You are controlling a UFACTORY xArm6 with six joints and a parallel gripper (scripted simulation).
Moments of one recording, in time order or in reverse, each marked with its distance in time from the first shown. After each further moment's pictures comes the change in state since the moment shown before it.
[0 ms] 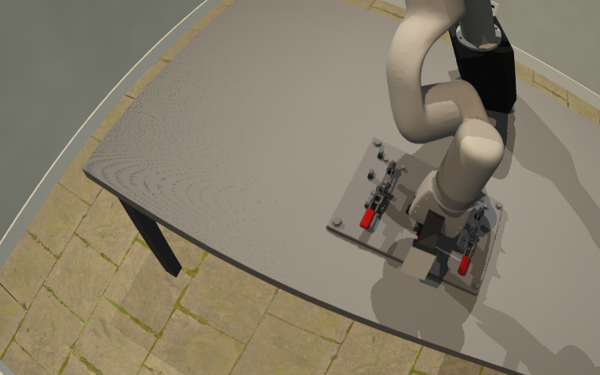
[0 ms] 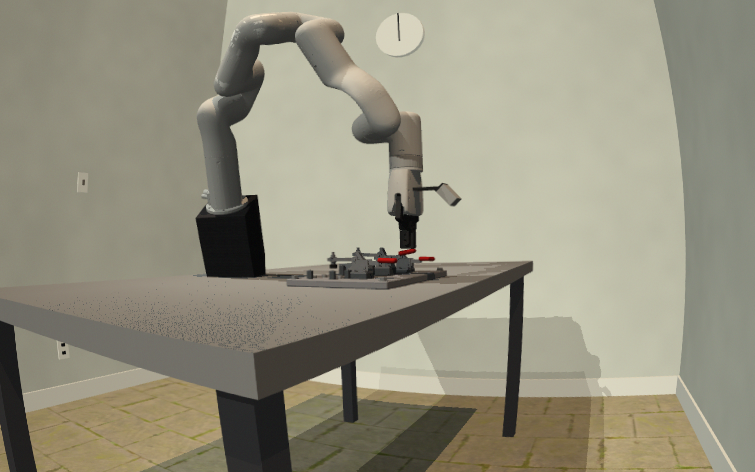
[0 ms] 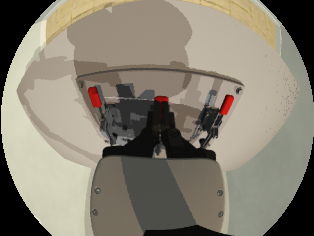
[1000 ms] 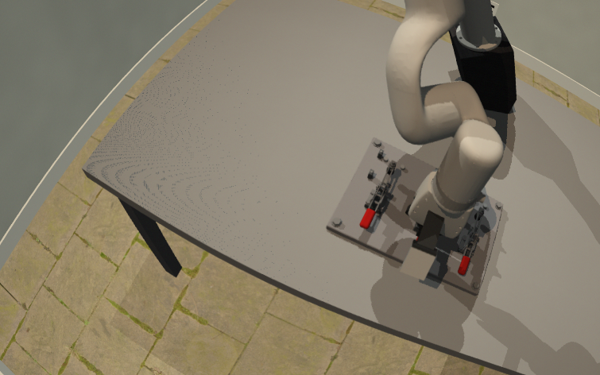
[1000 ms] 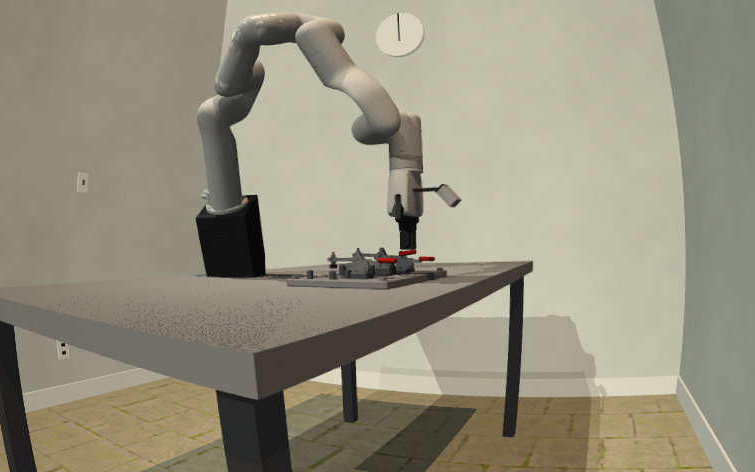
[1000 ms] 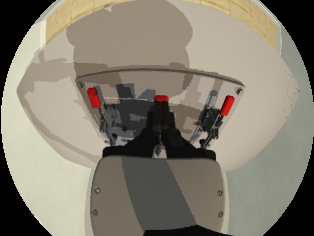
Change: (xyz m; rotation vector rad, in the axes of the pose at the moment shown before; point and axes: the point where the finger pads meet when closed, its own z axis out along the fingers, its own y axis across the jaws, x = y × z) arm 0.000 0.000 0.002 0.000 0.000 0.000
